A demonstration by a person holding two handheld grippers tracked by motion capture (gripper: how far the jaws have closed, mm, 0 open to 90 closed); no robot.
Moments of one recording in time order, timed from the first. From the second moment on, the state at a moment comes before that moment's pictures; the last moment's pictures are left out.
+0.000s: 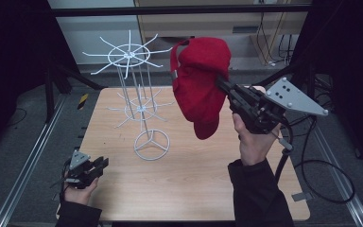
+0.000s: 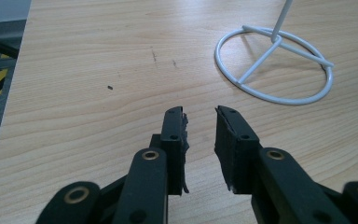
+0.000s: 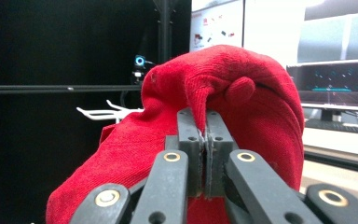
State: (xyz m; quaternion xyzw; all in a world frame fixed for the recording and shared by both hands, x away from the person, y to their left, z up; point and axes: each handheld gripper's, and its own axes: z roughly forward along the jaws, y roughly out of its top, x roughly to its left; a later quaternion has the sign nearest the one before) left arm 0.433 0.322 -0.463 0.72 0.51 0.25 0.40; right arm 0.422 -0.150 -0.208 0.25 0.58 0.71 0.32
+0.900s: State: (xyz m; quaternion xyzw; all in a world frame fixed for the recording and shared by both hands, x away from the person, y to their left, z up) left arm 0.432 0.322 -0.463 0.72 0.51 0.26 0.40; right arm 0.445 -0.116 -0.253 0.27 0.62 0.69 0.25
